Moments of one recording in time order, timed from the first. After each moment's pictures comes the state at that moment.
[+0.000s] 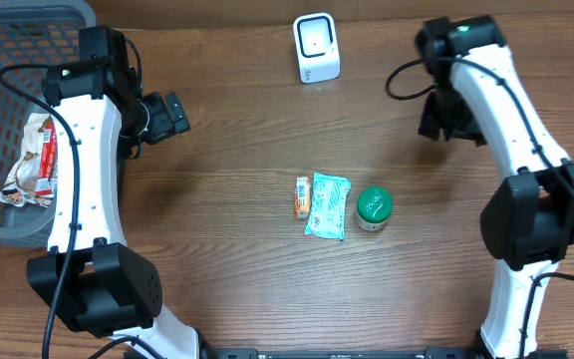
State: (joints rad) left arm 0.17 1.82 1.81 -1.33 0.01 -0.28; right arm 0.20 2.17 2.08 -1.63 0.27 0.58
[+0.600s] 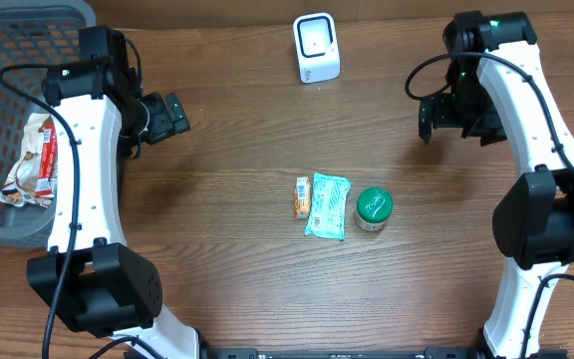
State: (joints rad) left arm 0.17 1.82 1.81 -1.33 0.01 -0.28; right arm 0.12 2.16 2.07 -1.60 0.05 0.23
